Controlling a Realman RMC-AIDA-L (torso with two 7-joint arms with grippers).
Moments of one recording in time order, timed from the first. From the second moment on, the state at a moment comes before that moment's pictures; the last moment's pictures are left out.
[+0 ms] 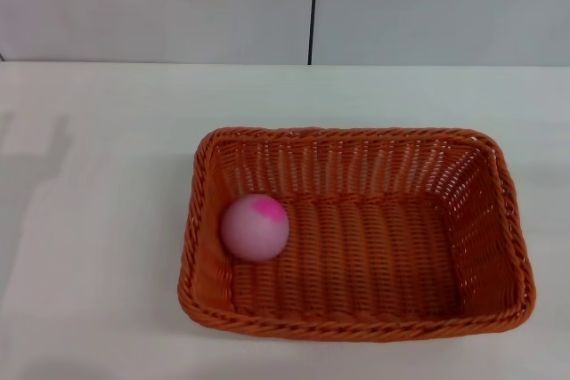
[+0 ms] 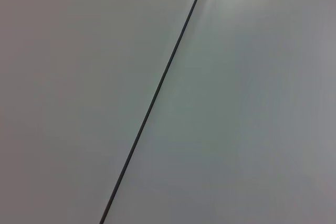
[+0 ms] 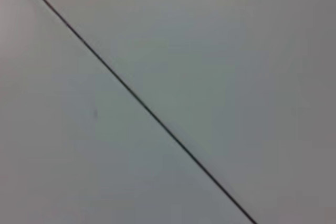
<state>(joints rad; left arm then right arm) -0.26 -2.07 -0.77 -0.09 -0.98 -1.80 2.55 0.24 2.07 -0.19 -0.24 -1.13 -1.61 1.24</state>
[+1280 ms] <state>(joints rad) -0.26 -2.07 -0.82 -0.09 -0.98 -1.79 2.54 0.24 2.07 -0.15 -0.21 -1.13 -1.58 1.24</state>
